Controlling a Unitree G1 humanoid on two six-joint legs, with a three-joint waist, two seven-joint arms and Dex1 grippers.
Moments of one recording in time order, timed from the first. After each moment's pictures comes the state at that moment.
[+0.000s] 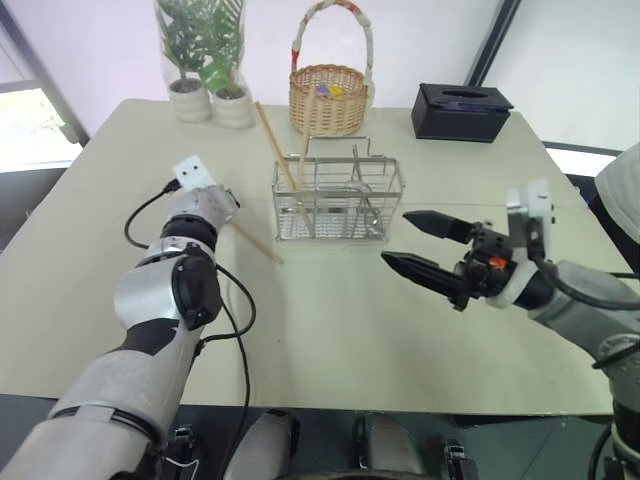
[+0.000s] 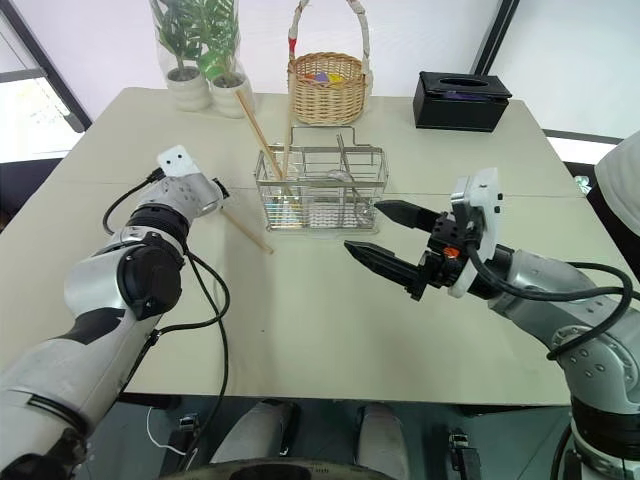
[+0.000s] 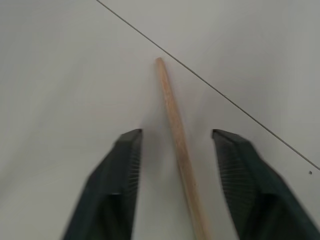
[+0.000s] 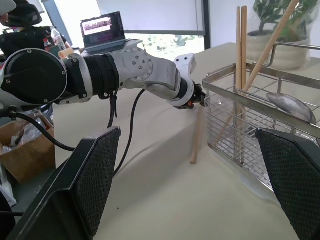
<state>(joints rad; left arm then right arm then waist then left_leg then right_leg) -1.26 0.25 0.53 1.31 -0.29 0.45 0.49 -0.18 -0.76 -0.29 -0.64 1.12 0.79 0.55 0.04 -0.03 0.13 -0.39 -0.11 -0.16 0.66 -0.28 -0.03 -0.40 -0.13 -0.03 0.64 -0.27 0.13</state>
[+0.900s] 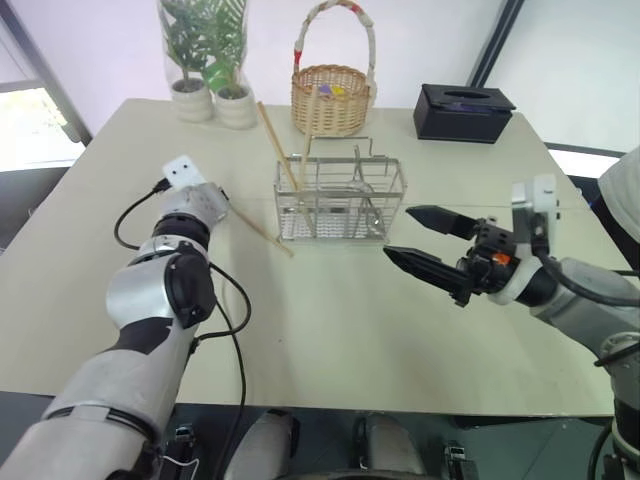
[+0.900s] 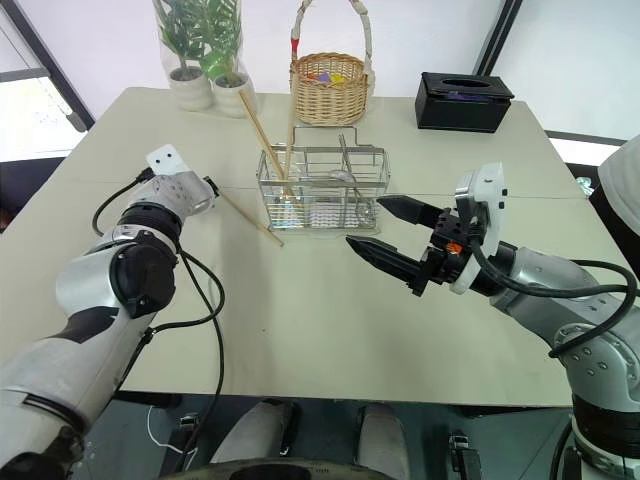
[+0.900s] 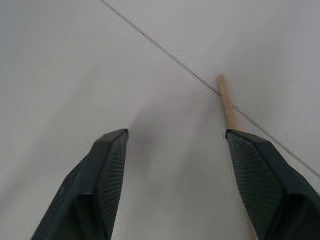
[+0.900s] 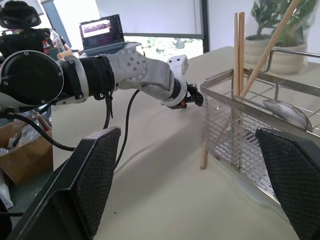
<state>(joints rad) -1.29 0.27 0.52 1.31 -0.30 0.45 0.49 -0.19 -0.76 -0.29 -0.63 1.12 0.79 0.55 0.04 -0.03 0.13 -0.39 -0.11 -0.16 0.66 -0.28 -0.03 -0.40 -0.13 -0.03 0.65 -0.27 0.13</state>
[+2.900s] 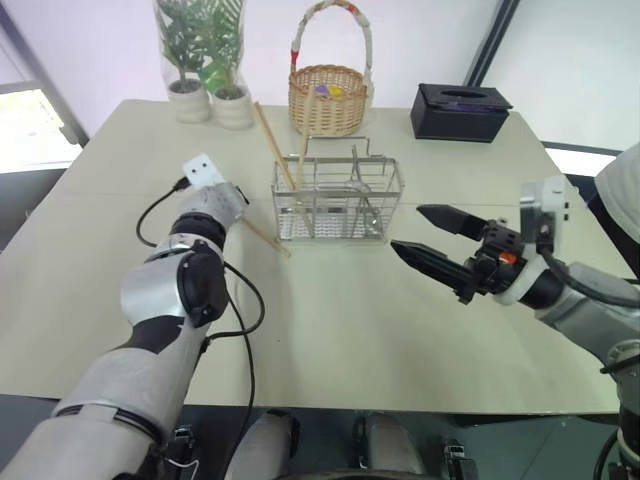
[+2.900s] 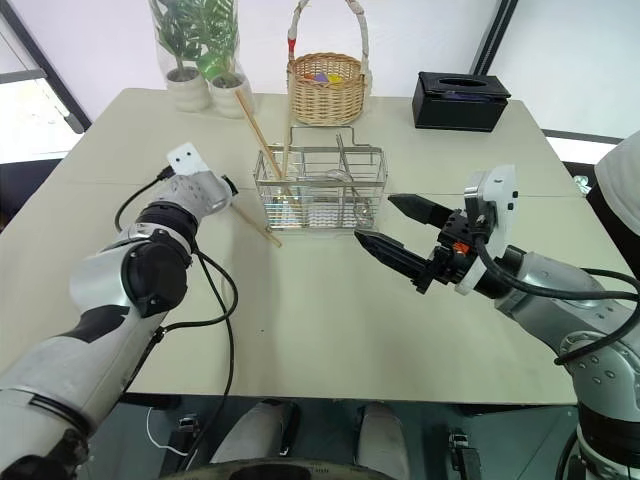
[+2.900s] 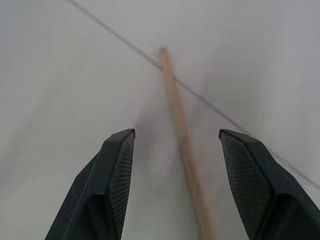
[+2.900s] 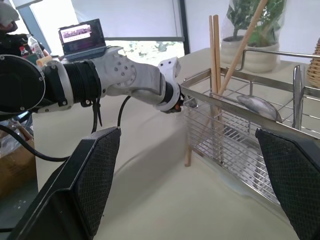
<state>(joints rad) -1.28 0.21 0.55 1.35 -0.29 0.40 0.48 -0.15 -0.77 -0.32 -0.65 1.14 0.78 0.47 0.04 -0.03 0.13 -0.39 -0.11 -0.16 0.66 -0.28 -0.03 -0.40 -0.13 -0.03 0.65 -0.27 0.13</state>
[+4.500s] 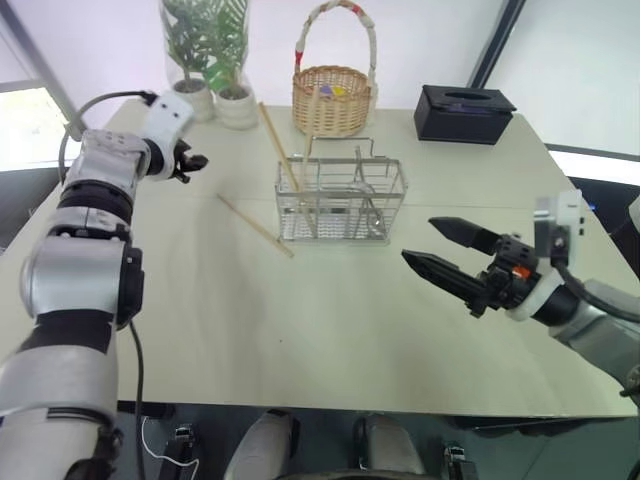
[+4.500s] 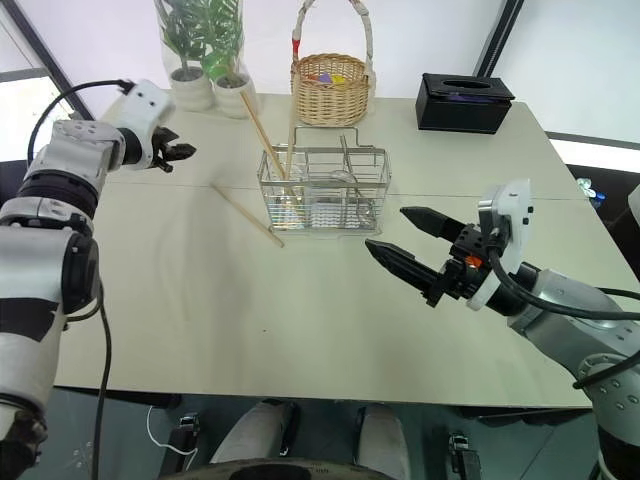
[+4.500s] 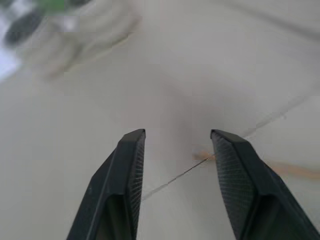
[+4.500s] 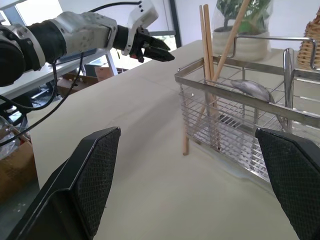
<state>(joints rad) -1.34 0.63 -0.18 1.32 0.26 -0.01 -0.87 0.00 -0.81 -0.39 -0.71 1.24 0.76 0.41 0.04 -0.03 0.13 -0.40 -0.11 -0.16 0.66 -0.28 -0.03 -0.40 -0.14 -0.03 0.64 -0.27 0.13</state>
